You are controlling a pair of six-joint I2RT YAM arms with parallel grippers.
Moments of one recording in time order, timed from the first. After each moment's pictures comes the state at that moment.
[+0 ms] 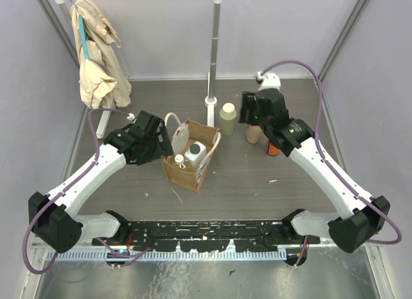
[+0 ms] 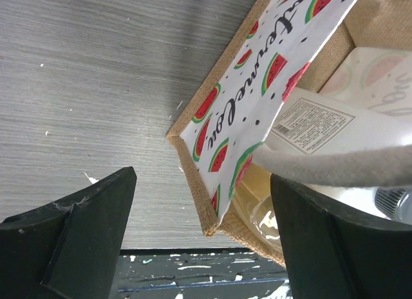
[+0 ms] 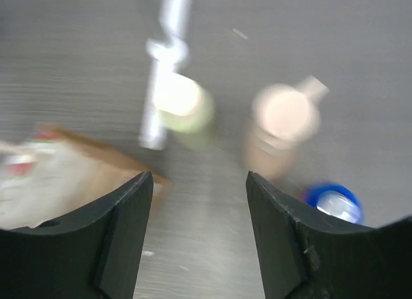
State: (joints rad) left arm -0.56 1.25 1.09 -0.87 -0.16 -0.78; right arm 0.46 1.21 1.18 -0.50 0.39 0.32
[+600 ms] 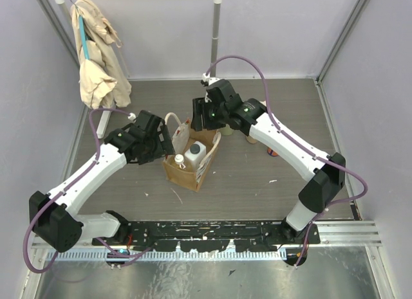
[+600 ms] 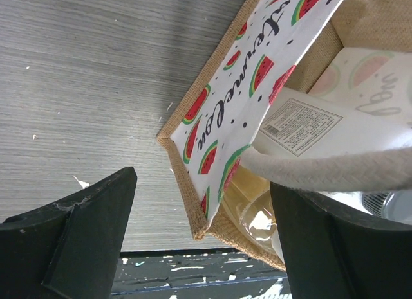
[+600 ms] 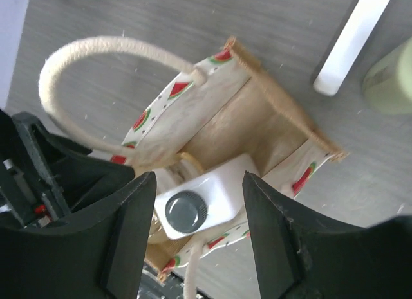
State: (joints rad) left arm -0.56 1.25 1.09 -0.85 -0.14 -0.79; right arm 0.73 1.64 1.66 -0.69 0.00 0.43
